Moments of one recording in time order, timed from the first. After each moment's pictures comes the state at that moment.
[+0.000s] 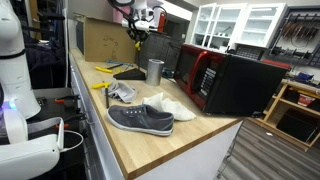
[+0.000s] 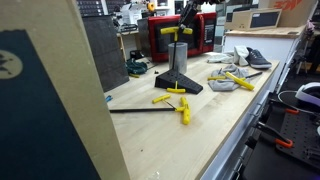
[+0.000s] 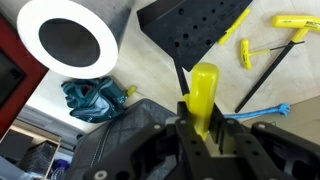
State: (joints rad) arm 0.17 -0.19 -0.07 -2.32 0.51 2.47 -1.14
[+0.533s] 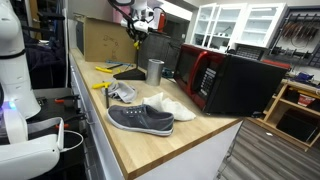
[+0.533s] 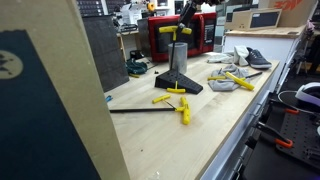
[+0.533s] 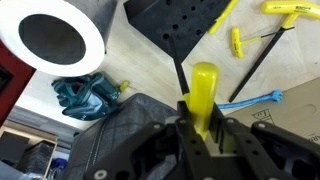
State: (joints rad) arm 0.17 -0.19 -0.07 -2.32 0.58 2.44 -1.15
